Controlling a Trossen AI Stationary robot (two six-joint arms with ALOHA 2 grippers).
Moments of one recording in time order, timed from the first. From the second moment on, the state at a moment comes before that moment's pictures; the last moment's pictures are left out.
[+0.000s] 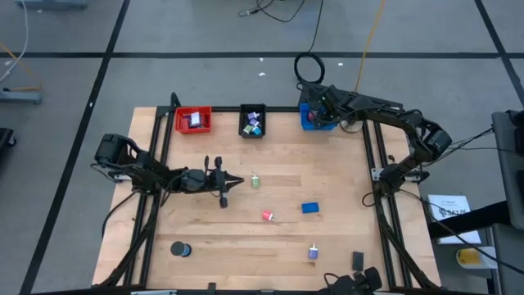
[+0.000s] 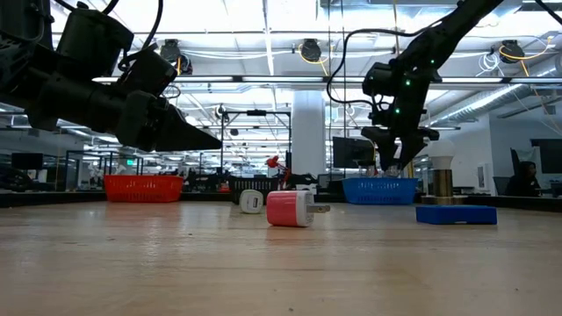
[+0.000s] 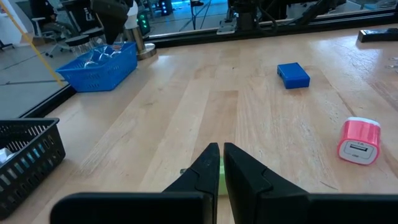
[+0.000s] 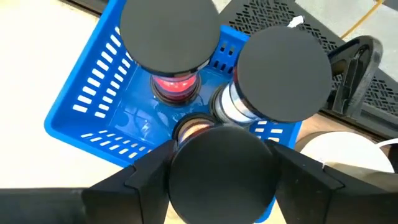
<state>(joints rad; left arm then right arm) -0.12 1.62 0.24 1.16 -0.29 0.08 -0.81 1.54 1.00 -0.54 0.23 0.30</state>
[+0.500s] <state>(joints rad) -0.12 1.62 0.24 1.16 -0.29 0.08 -0.81 1.53 1.00 -0.50 0.26 0.29</state>
